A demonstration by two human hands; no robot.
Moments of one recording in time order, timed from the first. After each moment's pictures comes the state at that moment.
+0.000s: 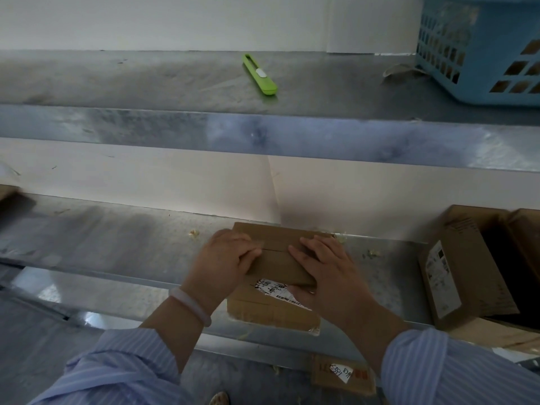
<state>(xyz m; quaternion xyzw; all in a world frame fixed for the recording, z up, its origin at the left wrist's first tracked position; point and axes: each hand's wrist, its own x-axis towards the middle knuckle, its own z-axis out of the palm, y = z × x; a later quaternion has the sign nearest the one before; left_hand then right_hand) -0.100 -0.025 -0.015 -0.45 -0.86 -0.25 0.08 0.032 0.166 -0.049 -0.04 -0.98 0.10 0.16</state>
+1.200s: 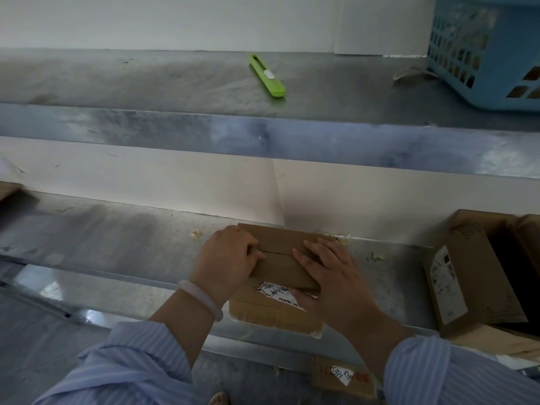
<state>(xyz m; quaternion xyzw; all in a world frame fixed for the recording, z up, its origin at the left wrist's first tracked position) -0.107 -0.013 -0.011 -0.33 -0.92 -0.19 0.02 0.029 0.168 -0.062 -0.03 -0.97 0.11 0.20</state>
